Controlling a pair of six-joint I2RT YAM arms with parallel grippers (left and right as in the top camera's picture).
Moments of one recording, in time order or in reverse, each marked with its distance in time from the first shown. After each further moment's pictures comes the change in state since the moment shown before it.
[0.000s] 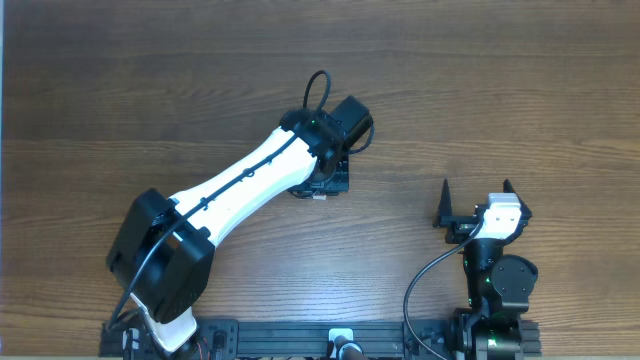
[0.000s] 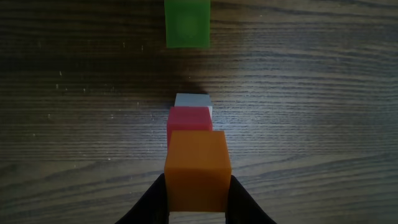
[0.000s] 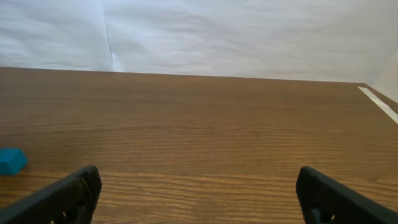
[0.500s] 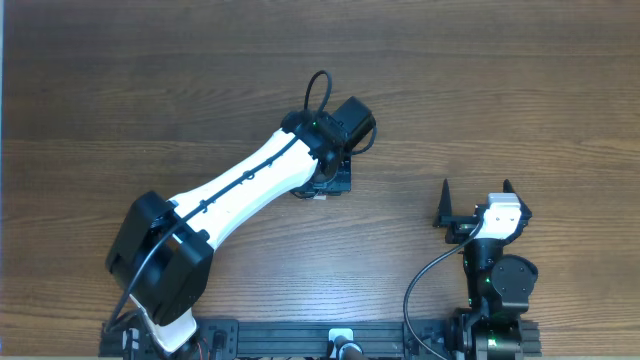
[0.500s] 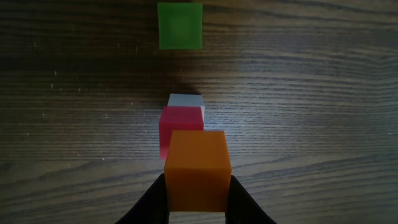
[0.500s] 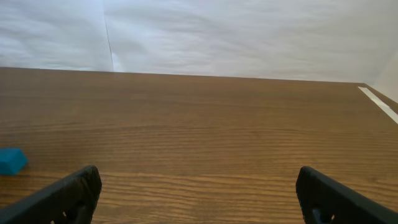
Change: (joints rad) left arm -0.011 -0.007 0.000 0.010 -0.004 -0.021; right arm 0.000 0.000 0.000 0.000 0.000 0.000
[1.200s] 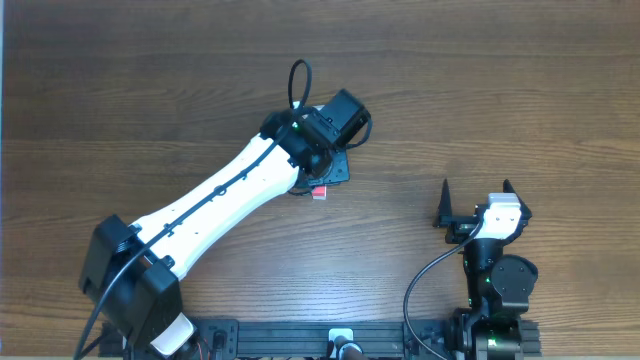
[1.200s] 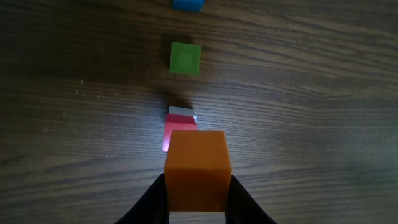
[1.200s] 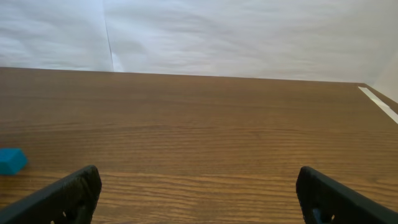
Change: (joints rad) left arm 0.000 -0.122 0.000 0.016 -0.052 -0.105; right arm 0.000 0.000 0.000 0.000 0.000 0.000
